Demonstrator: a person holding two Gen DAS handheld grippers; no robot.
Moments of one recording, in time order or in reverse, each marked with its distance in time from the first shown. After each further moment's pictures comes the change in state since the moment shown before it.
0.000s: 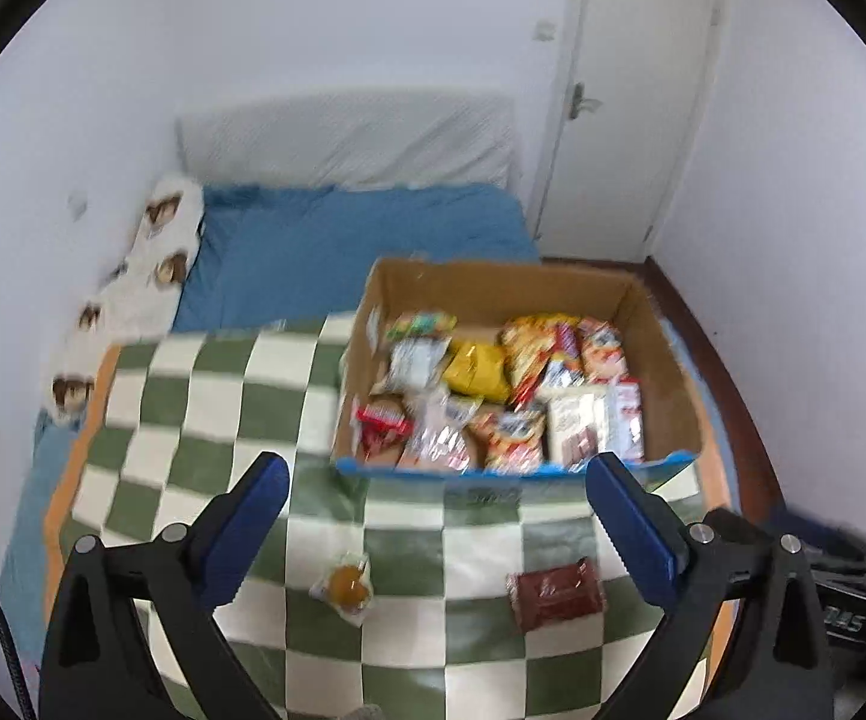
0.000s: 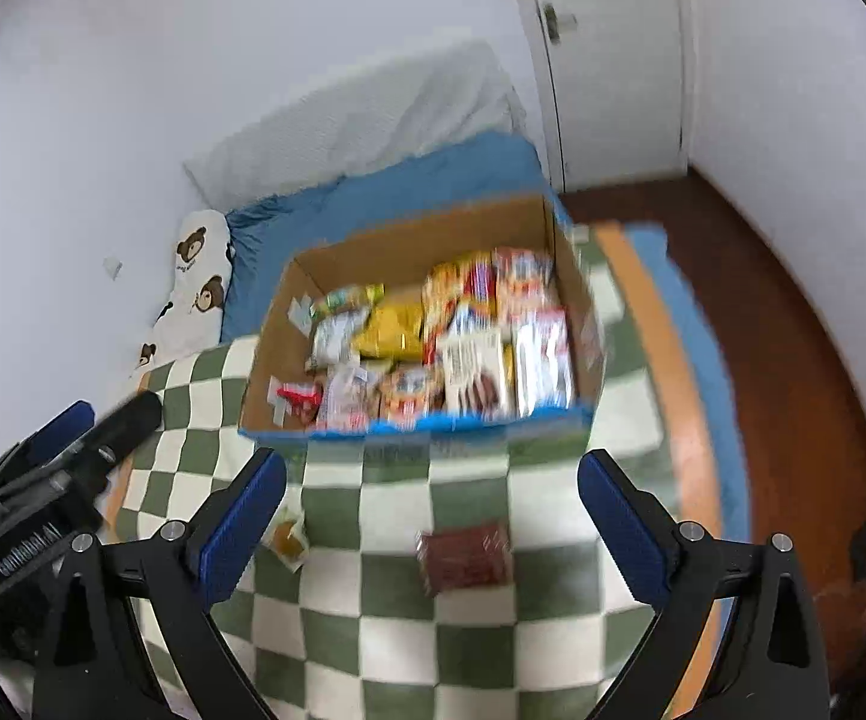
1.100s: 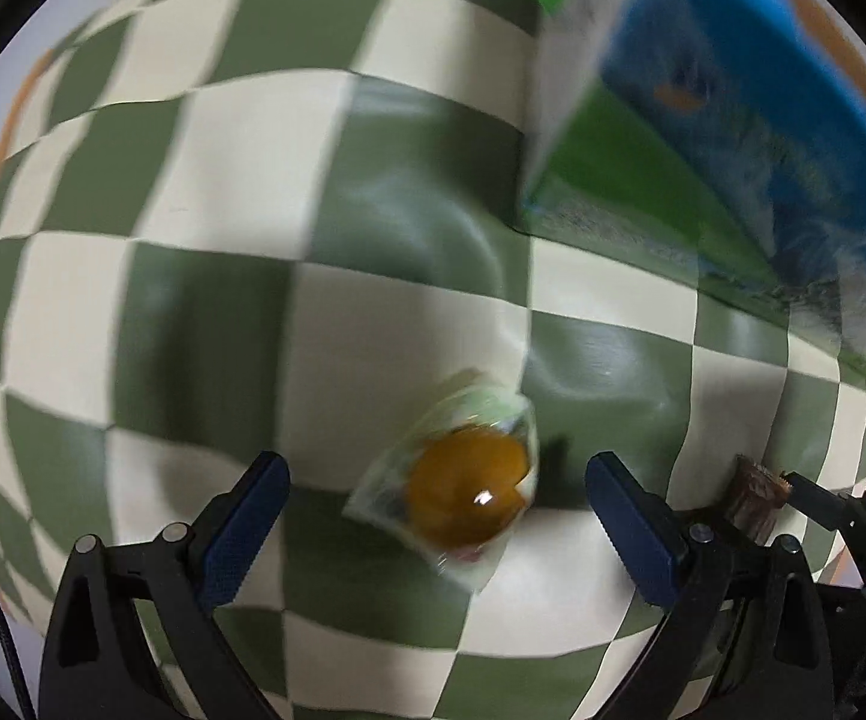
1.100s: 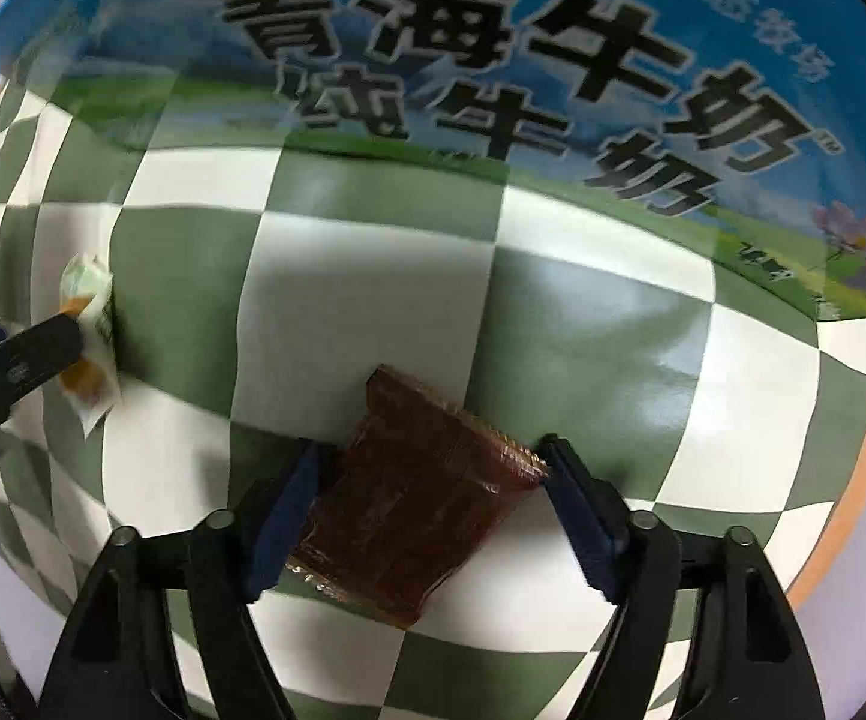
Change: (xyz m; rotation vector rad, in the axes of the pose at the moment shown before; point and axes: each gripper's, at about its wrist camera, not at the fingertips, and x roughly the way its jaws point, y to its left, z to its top) left arm 0.216 0.087 -0.114 -0.132 0.575 0.036; right arm 0.262 0.061 -0.110 -0.312 0.550 -0.240
